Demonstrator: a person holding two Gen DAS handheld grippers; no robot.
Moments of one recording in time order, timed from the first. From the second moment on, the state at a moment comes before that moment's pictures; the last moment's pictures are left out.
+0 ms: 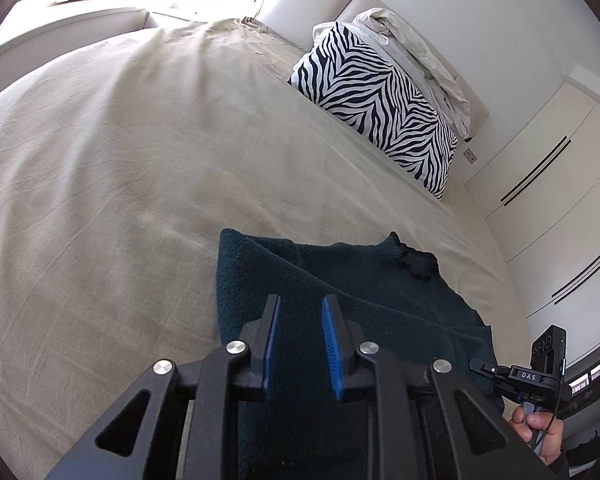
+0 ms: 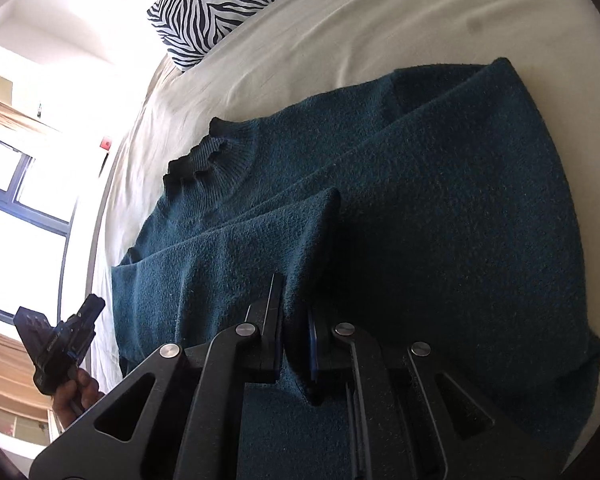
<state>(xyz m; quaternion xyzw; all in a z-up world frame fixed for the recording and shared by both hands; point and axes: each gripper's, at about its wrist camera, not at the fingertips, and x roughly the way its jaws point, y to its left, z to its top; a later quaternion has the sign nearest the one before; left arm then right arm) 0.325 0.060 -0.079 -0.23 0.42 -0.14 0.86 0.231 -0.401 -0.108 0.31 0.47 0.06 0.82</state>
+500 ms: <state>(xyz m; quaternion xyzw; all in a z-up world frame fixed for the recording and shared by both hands) 0.333 0.077 -0.103 -0.28 0.43 -0.15 0.84 0.213 -0.432 -0.113 0.41 0.42 0.09 0.81</state>
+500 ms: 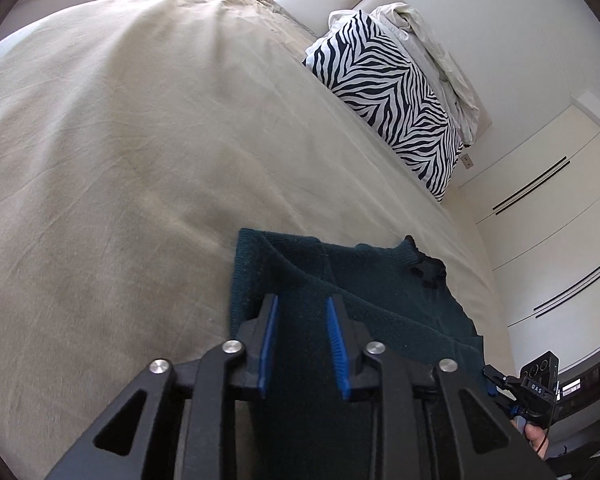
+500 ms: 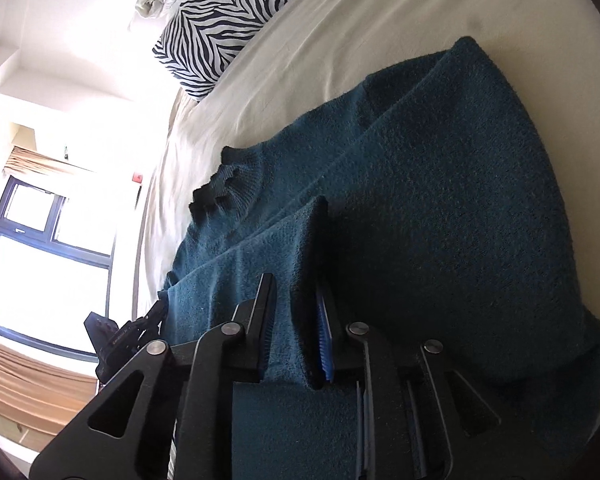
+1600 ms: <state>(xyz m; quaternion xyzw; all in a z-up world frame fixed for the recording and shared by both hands) 0.028 0.087 -0.098 -0.16 0.49 -0.12 0.85 -0.078 -0.429 -0.088 0.28 0.42 -0.04 0.86</state>
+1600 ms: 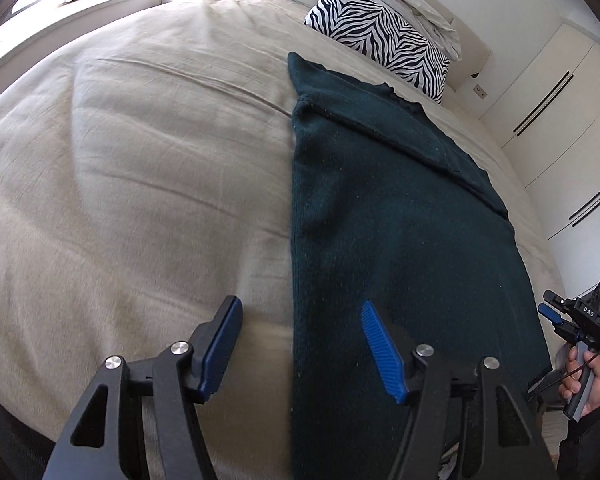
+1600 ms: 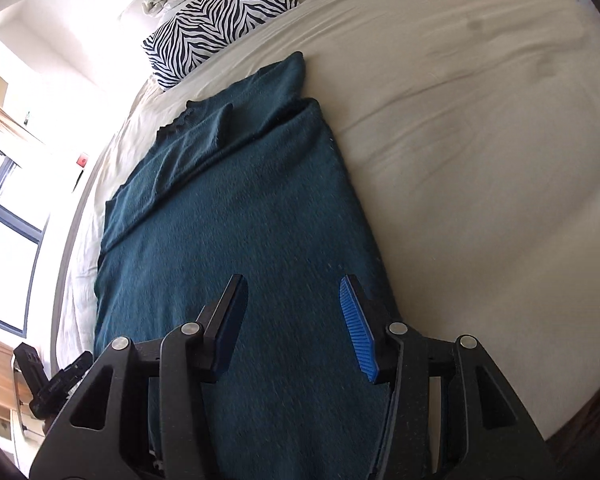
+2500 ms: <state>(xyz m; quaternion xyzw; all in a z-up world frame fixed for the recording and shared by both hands) -0.026 0.094 -0.120 -0.20 0.58 -0.19 0.77 -0.198 -0.462 -0.127 0.40 0.44 0.00 0.81</state>
